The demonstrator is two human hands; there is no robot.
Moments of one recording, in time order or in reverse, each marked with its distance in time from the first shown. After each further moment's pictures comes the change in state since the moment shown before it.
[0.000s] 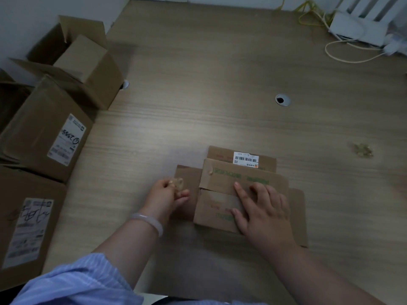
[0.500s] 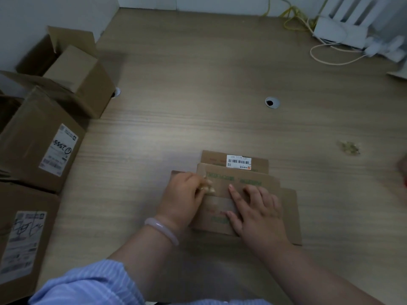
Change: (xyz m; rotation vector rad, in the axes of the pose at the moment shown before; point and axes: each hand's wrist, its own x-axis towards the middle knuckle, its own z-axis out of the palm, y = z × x) left_hand -0.012 0.005 0.021 1.025 -0.142 1.059; right_hand 0.001 -0.002 -0.002 -0.022 -0.047 0.012
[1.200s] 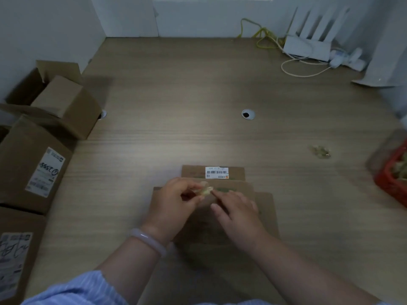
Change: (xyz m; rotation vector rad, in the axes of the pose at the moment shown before) left_hand 0.004 0.061 -0.015 -0.309 0.046 -0.094; right_hand 0.014 0.013 -0.040 0.507 -0.297 0.161
